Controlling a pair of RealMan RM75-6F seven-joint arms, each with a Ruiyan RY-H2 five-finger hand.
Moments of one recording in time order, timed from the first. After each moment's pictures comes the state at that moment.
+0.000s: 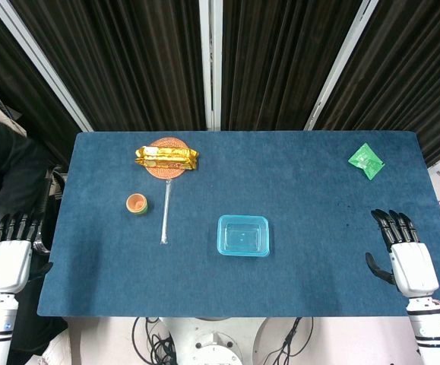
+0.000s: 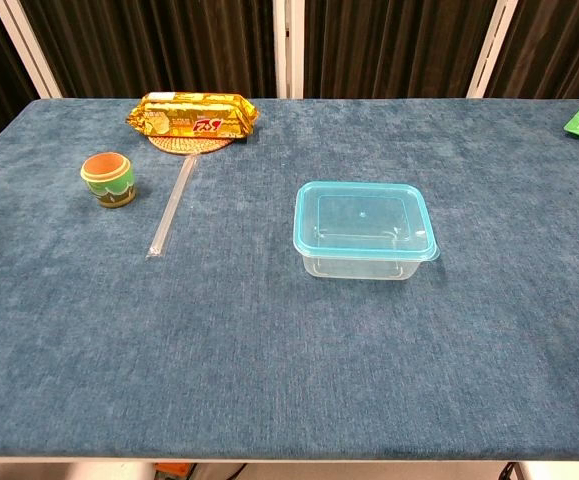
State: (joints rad) left arm -0.13 -1.18 -0.08 -1.71 1.39 1.48 0.35; right arm 0.11 -1.14 0.07 -1.70 -1.54 1.47 0.00
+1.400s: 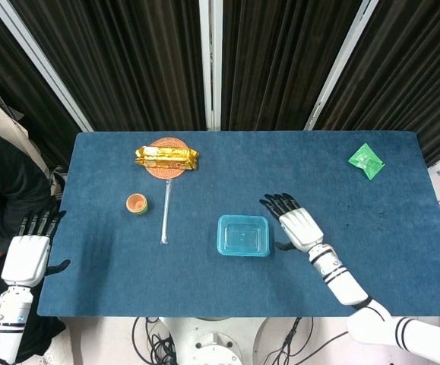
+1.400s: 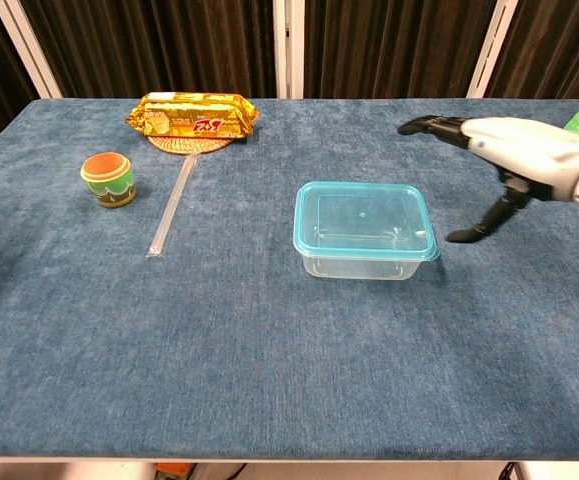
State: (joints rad) left arm -0.18 -1.21 -0.07 -1.69 1.43 1.41 0.28; right arm 0.58 -1.55 0.17 -1.36 -1.44 0.96 -0.07
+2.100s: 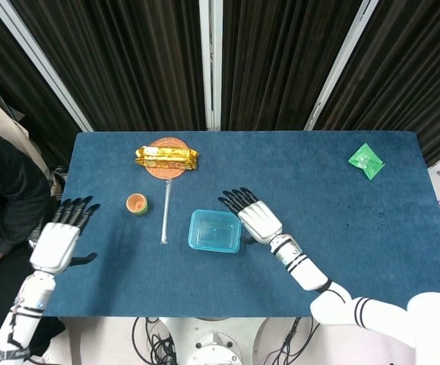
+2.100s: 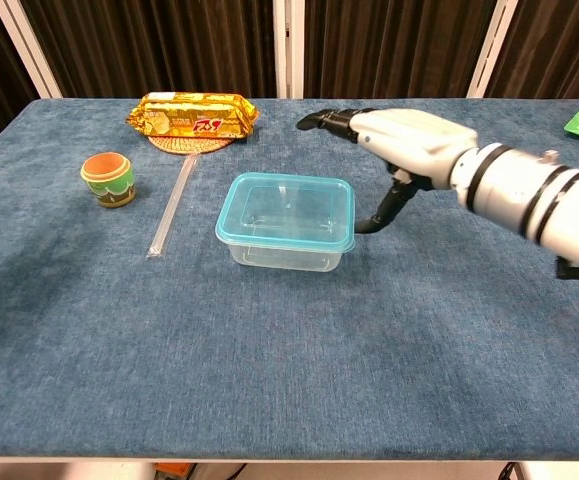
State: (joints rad) left arm -0.32 -1.22 -0.10 -1.71 1.50 1.26 0.18; right arm 0.73 -1.68 0.20 -1.29 -1.44 0.92 -0.10
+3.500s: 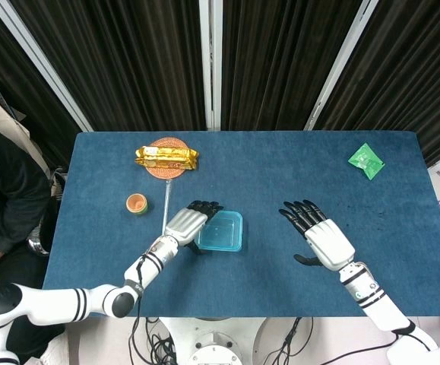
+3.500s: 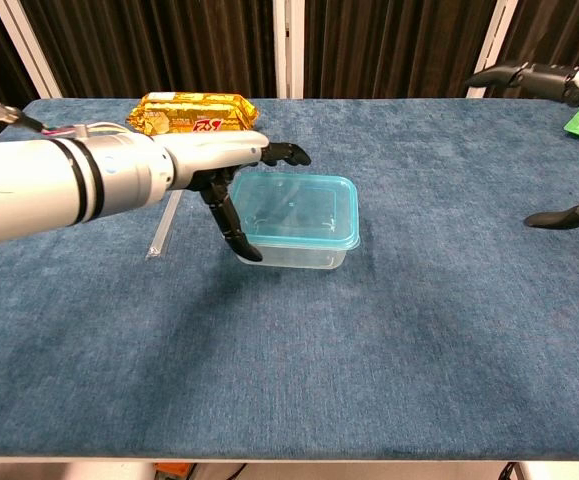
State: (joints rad) left arm -0.96 -1.66 -0.22 -1.51 0.85 0.78 0.39; right arm 0.47 -1.29 0.03 -1.61 -1.61 1.19 -0.01
